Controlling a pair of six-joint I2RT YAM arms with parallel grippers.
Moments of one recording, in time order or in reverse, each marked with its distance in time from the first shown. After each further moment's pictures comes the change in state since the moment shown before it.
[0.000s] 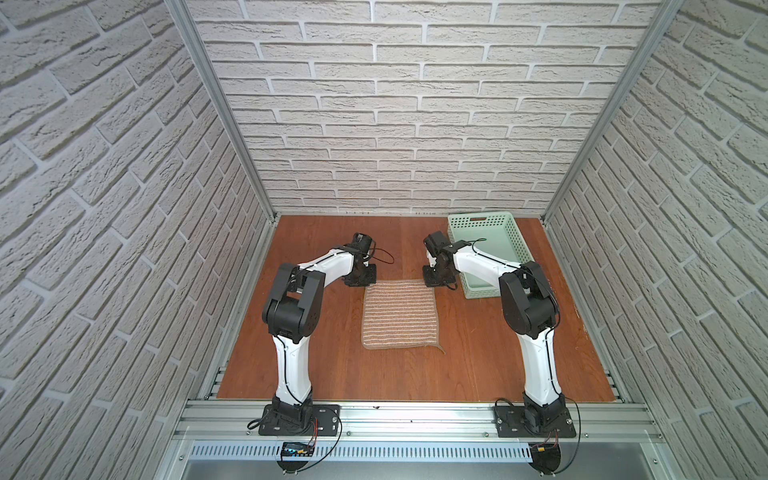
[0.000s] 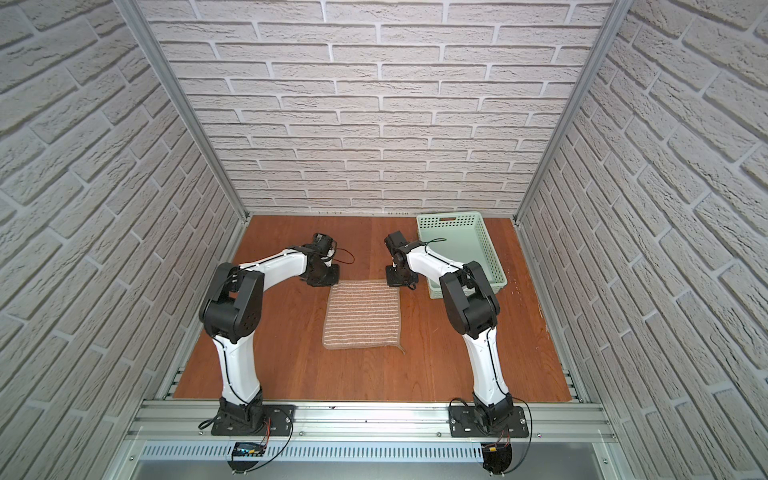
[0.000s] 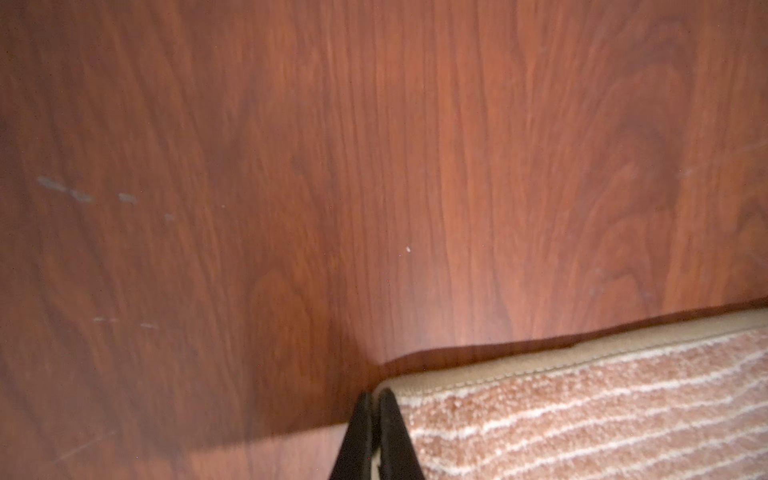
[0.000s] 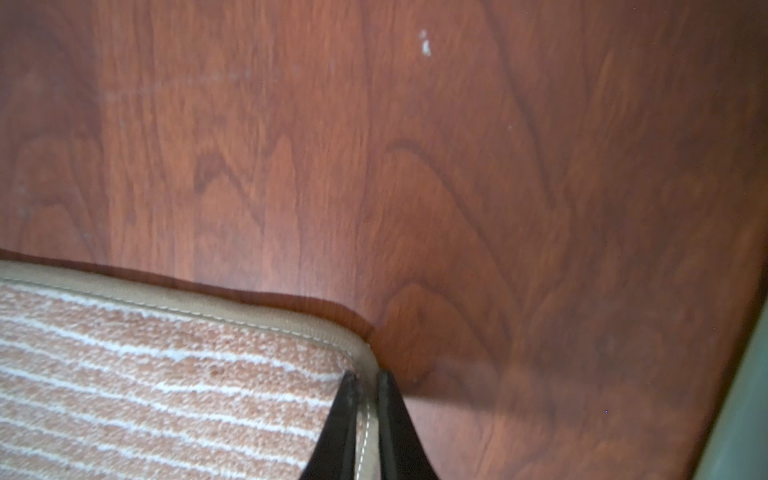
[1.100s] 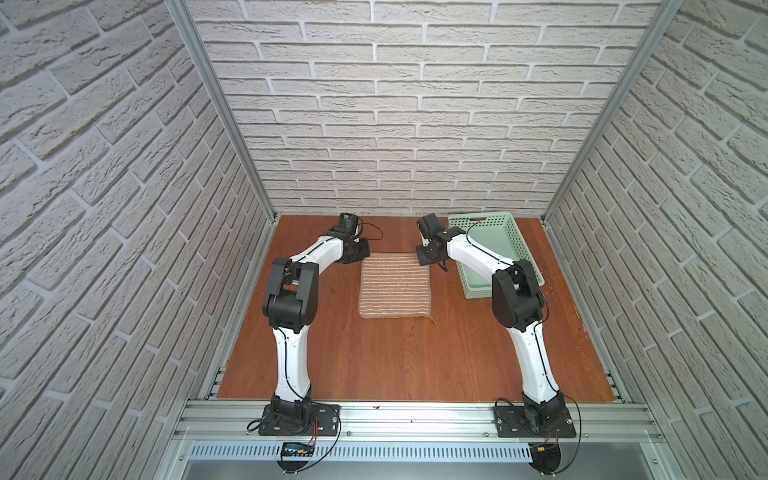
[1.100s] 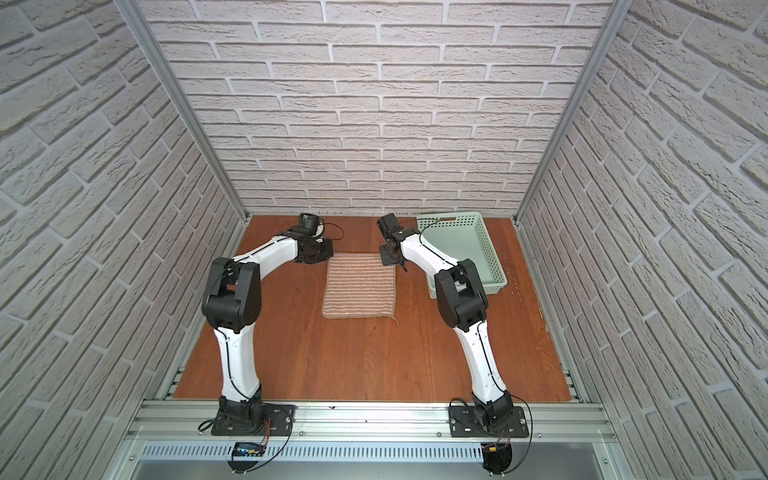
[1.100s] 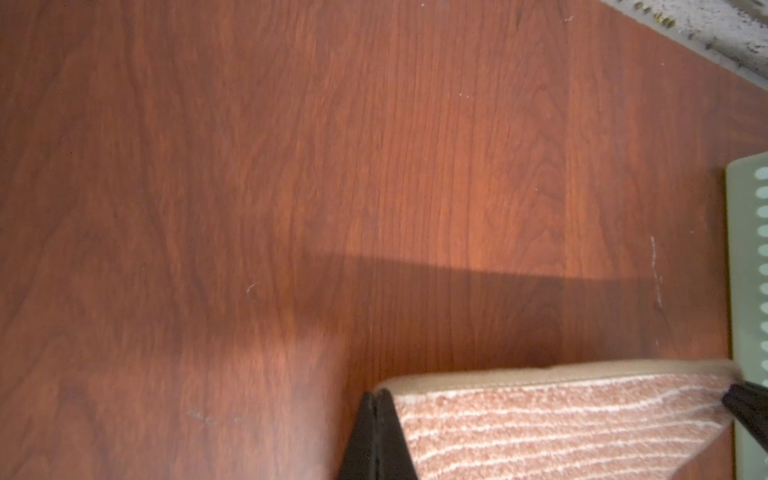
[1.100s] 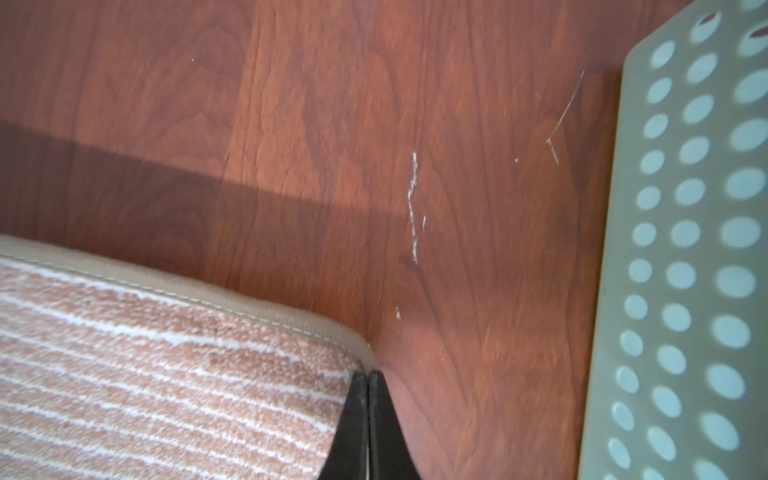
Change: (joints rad) left arm 0.115 0.097 0.207 0.113 0.069 -0.081; right arm -0.009 0.131 0.314 0.022 0.177 -0.124
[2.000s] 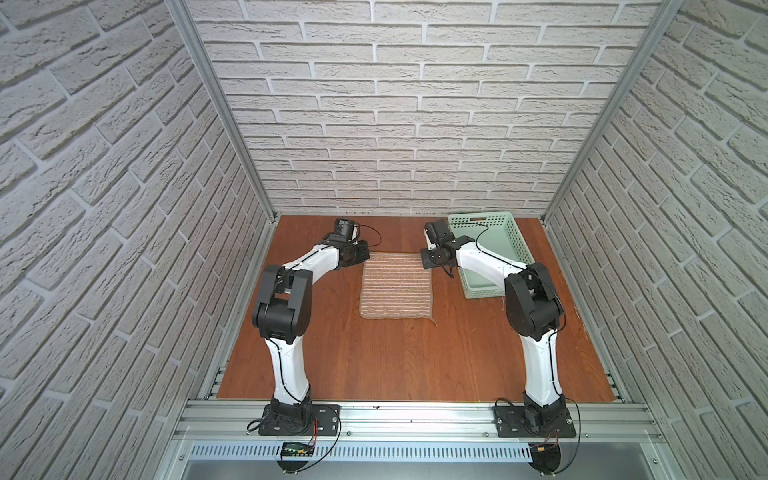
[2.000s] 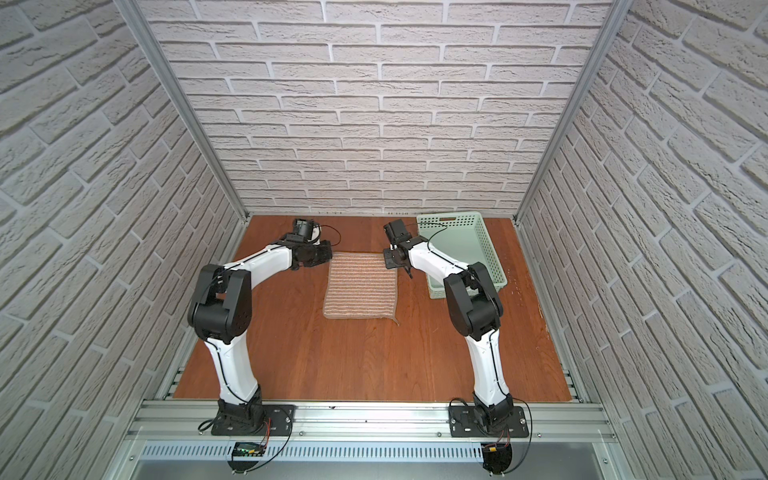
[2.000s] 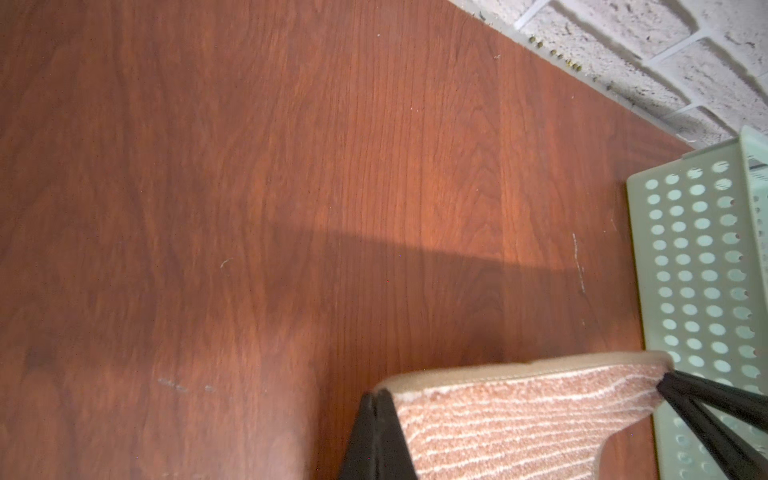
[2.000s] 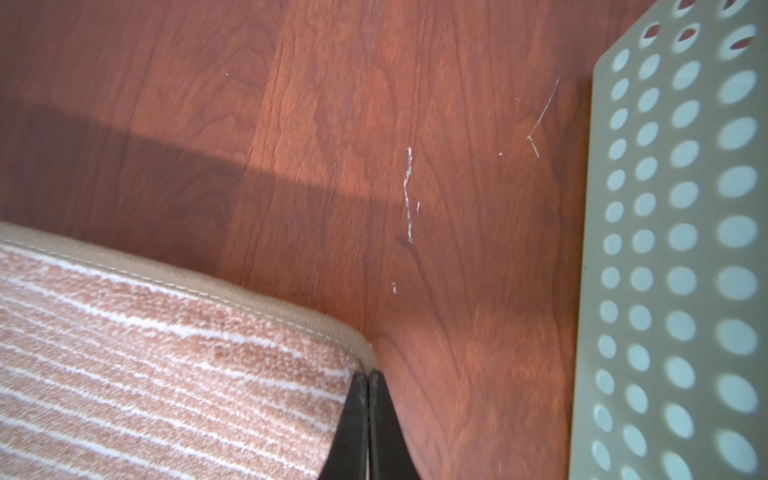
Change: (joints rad) left arm 0.005 -0.145 -0.205 0.187 0.066 -0.053; right arm -0.001 -0.180 -0.294 0.222 -0.035 -0.008
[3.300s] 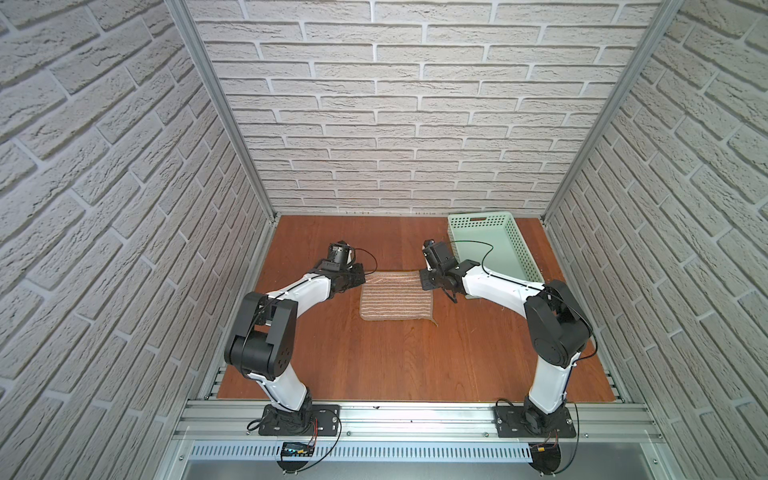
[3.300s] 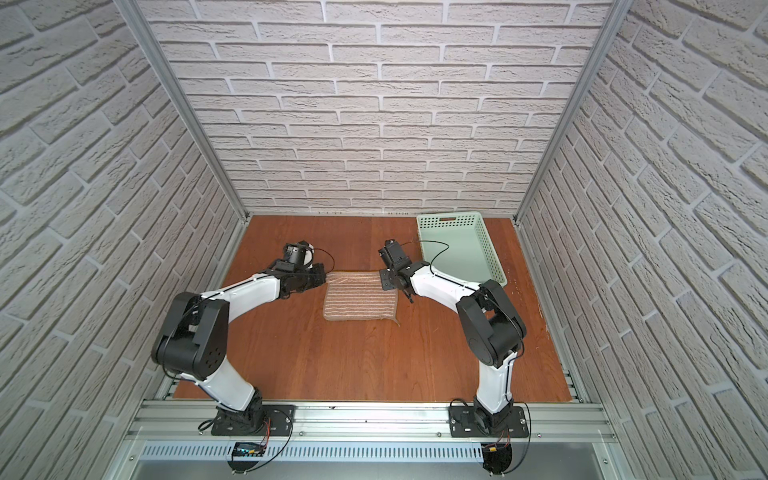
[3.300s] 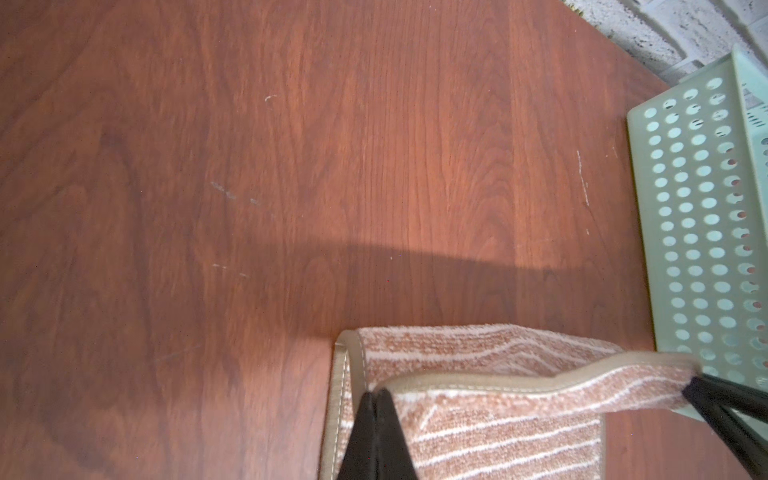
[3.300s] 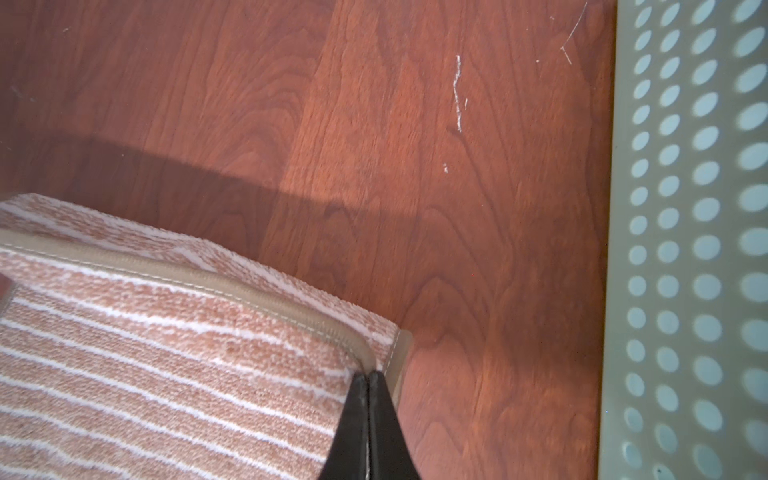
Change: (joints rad) left arm -0.034 -0.301 -0.425 0.138 -0.040 -0.037; right arm 0.137 -0.262 -0.378 0.148 0.060 0.093
